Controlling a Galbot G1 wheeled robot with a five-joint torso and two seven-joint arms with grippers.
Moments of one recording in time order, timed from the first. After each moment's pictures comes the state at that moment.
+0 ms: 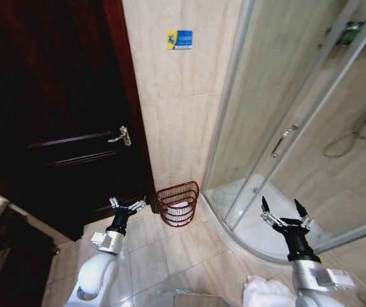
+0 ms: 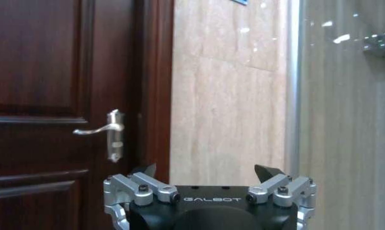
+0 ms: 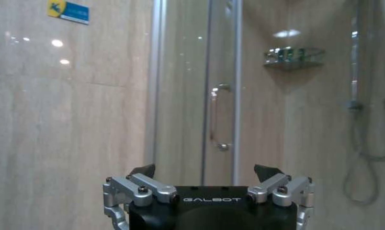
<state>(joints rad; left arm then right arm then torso) 1.62 -1.34 -0.60 -2.13 -0.24 -0.14 0.05 -1.83 1.60 0.88 2.38 0.22 0.10 -0.18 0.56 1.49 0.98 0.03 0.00</state>
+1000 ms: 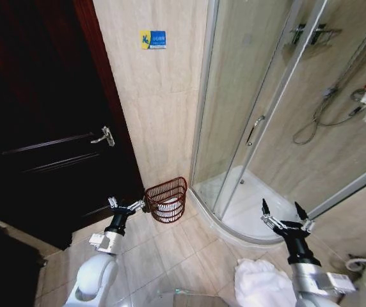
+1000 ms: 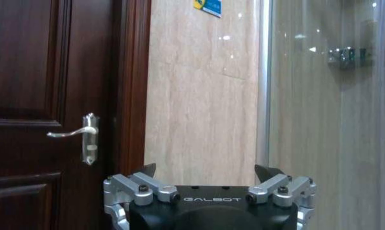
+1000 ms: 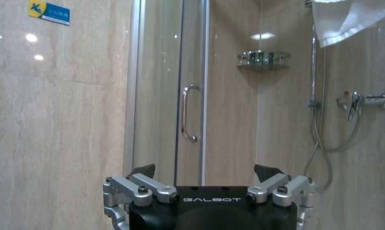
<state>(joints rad) 1.63 -1.35 -0.60 -2.13 -0.25 -0.18 0.06 -1.85 1.61 0.88 2.36 0.22 0.14 -0.18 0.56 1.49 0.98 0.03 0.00</state>
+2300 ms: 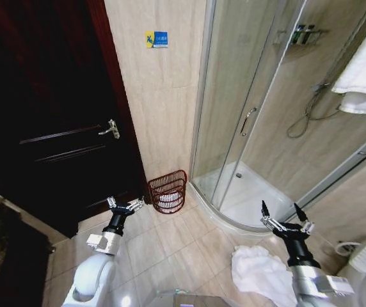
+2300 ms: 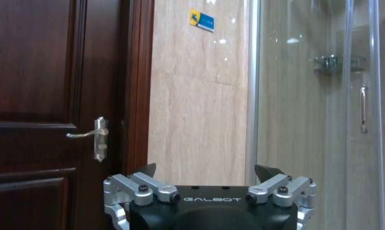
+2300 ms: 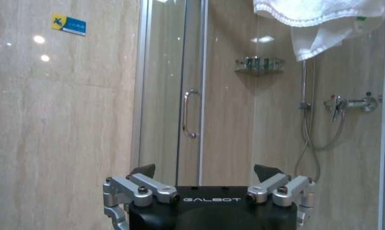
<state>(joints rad) 1.64 -1.34 -0.62 -2.14 -0.27 -0.17 0.08 -1.87 1.61 0.88 2.35 0.22 0.16 -0.19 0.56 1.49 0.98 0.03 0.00</state>
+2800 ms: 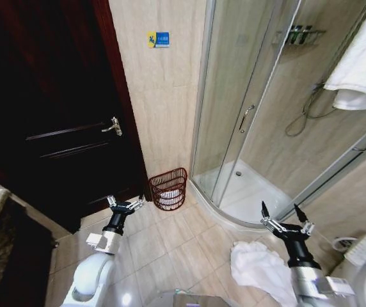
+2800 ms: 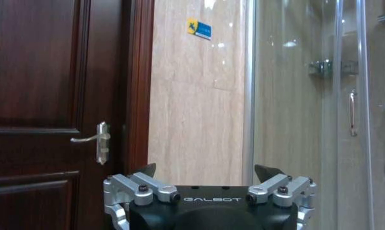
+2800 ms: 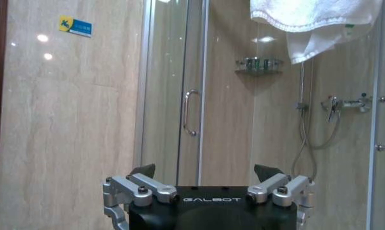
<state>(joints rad) 1.63 -1.34 -0.62 -2.16 -0.27 -0.16 0.08 -1.88 1.61 0.88 2.35 0.21 0.16 -0.19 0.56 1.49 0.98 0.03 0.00</state>
